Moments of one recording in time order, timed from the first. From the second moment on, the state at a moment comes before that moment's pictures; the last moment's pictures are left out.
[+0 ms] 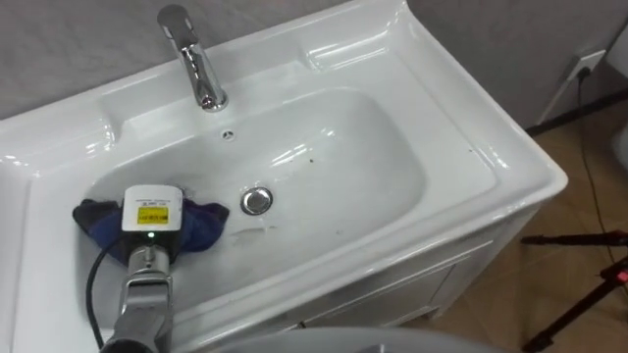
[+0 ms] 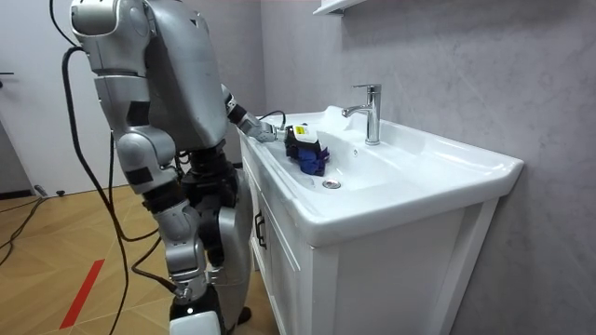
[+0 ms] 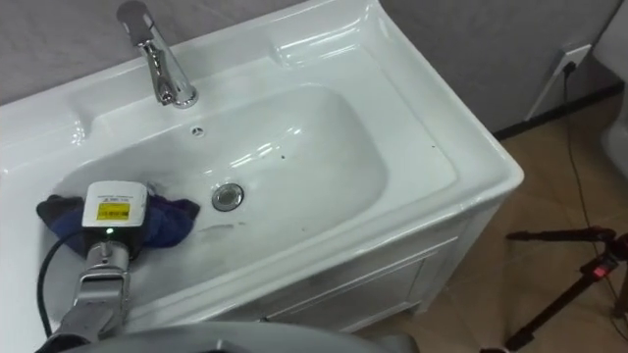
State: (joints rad) left arm 0.11 0.31 -0.28 0.72 1.37 0.36 0.40; right arm 0.07 -0.27 -0.04 1.24 -0.32 0.28 -0.05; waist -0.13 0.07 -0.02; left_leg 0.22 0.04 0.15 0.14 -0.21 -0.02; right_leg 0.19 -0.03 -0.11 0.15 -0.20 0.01
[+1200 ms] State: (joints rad) left arm 0.12 0.33 -0.52 0.08 1.28 0.42 -0.32; right arm 0.02 -0.26 0.15 1.33 -0.13 0.16 -0.14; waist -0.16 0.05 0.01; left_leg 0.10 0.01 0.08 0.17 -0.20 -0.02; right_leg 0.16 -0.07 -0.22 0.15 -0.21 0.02
